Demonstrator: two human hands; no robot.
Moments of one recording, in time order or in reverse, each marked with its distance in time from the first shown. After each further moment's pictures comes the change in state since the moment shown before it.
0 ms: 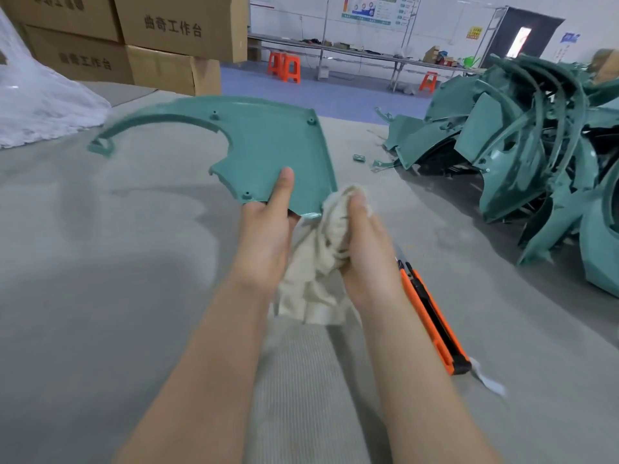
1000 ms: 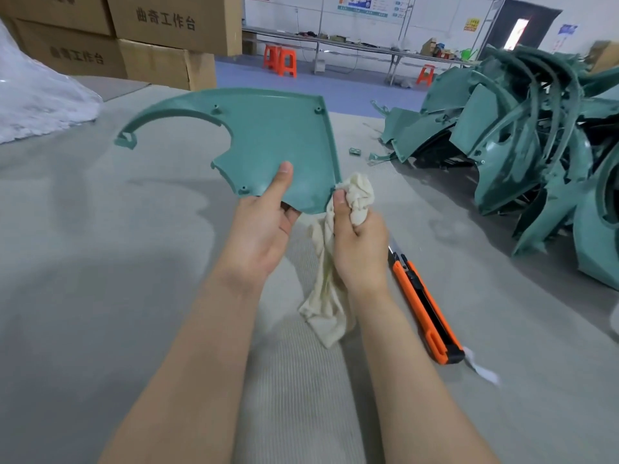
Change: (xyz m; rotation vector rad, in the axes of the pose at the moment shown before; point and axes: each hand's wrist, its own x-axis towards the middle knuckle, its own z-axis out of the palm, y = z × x) left_hand -0.002 0.005 0.002 -0.069 -0.068 -0.072; right_hand 0.001 0.010 -0.007 -0.507 0.110 -0.502
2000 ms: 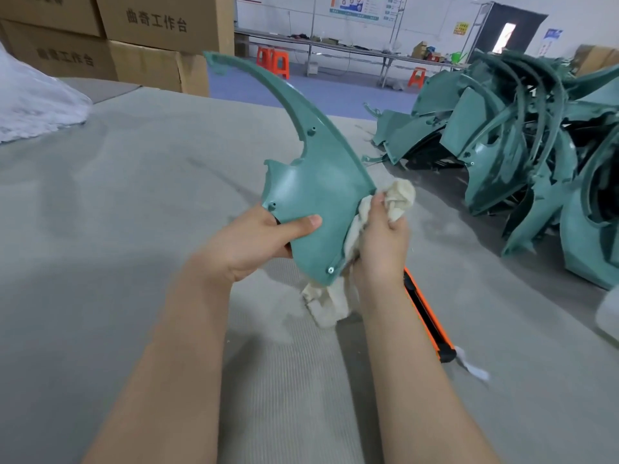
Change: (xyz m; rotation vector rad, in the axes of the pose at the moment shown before) left_hand -0.005 0.011 -0.028 0.579 -0.490 -0.298; right_hand 0.018 0.003 -0.016 0.443 0.255 0.358
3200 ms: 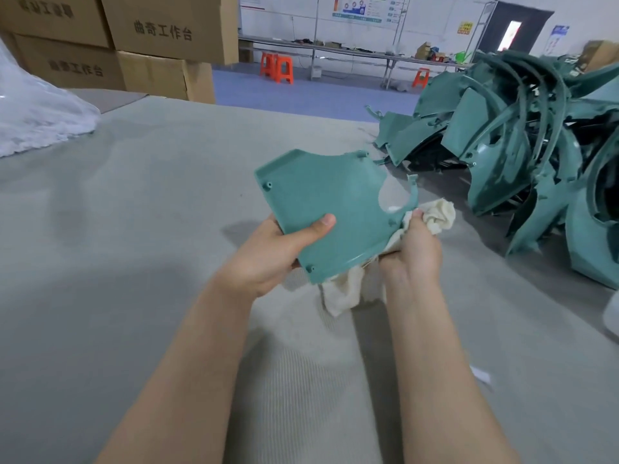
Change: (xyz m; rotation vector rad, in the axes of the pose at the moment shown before) left_hand -0.001 -0.005 0.029 -0.224 0.157 0.037; right_hand 0.024 -0.011 -0.022 0.437 0.189 0.313
